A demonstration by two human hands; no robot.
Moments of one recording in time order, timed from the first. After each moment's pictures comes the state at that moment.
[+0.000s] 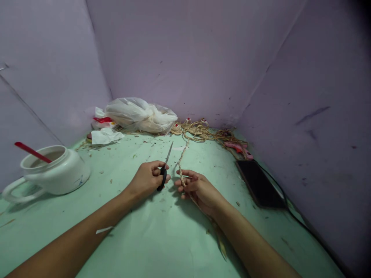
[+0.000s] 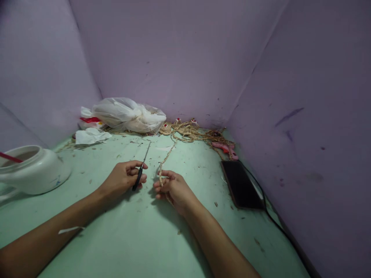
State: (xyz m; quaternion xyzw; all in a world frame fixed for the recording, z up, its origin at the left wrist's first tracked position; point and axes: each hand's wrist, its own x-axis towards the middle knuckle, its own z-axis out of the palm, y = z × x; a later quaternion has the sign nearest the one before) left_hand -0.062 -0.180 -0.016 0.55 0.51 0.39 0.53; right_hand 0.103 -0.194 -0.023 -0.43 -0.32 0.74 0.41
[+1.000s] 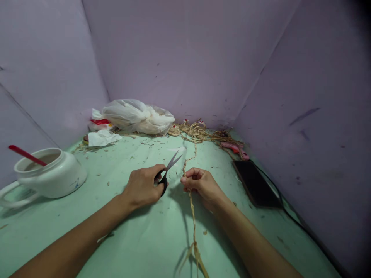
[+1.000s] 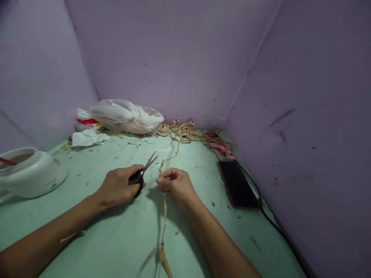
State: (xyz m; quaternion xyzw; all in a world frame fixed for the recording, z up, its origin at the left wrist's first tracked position) left_hand -0.070 -0.187 -0.022 0.81 0.55 0.21 0.08; right_hand 0.111 -0.187 -0.022 -0.49 -0.38 0.63 0.46
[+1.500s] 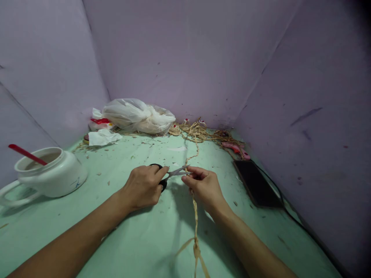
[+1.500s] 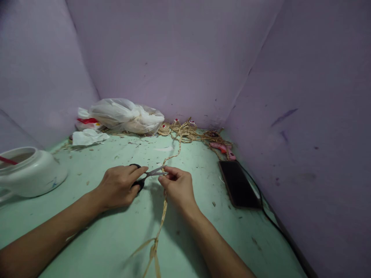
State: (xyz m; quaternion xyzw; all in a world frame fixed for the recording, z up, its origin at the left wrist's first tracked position) left_hand -0.077 -0.185 -0.025 0.87 0.45 0.12 -0.12; right_hand 0.101 -0.194 -0.020 -0.57 -0.41 0.50 0.51
